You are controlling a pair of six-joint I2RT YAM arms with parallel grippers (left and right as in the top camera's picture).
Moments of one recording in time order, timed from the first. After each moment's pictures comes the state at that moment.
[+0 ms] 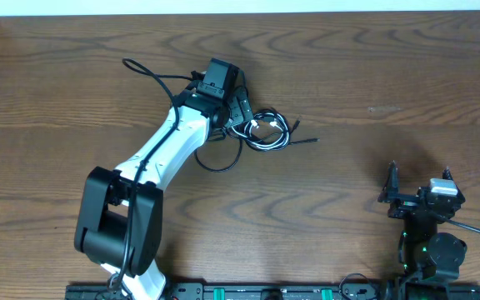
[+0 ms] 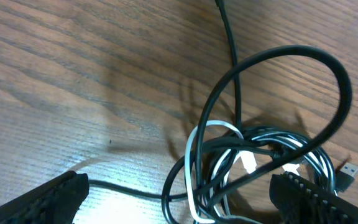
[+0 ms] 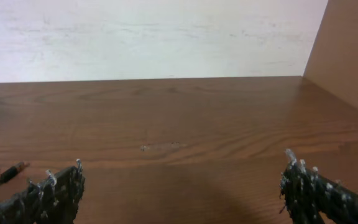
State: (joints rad) left arm -0.38 1.83 1.30 -0.59 -0.06 -0.67; right arm -0.12 0.01 0.01 -0.07 0.02 -0.02
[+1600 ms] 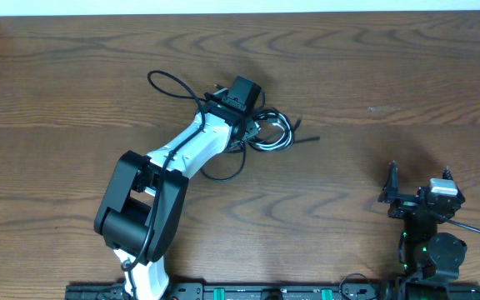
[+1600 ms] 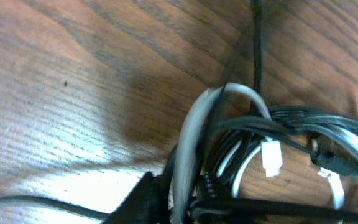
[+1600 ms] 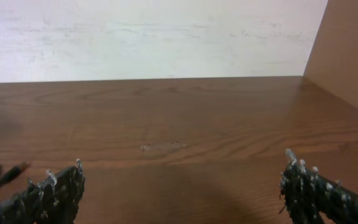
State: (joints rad) left arm -0.48 1.94 1.26 -0.56 -0.09 -0.90; right arm -0.12 0.01 0.01 -0.07 0.02 -0.02
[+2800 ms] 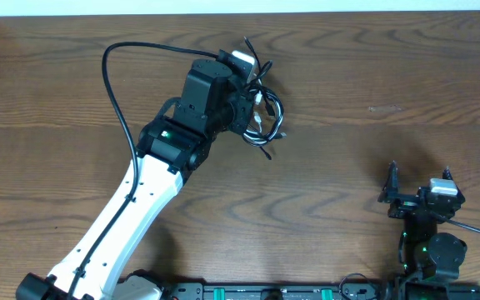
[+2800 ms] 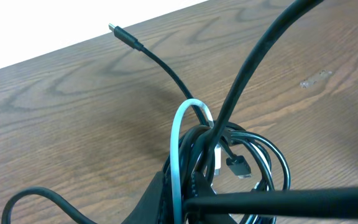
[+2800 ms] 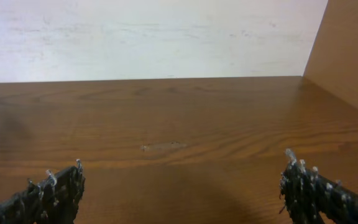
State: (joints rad) left arm -0.48 1.41 1.25 -0.50 0.03 -0.02; right arm -0.12 0.01 0.01 -0.07 0.02 -0.02
